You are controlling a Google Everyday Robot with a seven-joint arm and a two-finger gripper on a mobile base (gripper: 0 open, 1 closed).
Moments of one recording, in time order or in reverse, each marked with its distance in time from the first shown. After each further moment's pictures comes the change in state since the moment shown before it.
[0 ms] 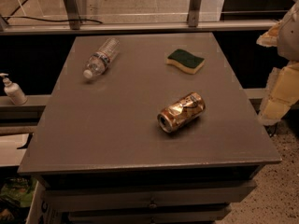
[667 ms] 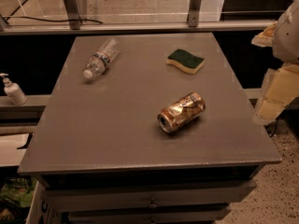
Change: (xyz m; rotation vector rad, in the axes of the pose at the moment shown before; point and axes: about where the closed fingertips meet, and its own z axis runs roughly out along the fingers) arm -0.008 -0.001 0.005 0.009 -0.026 -0.023
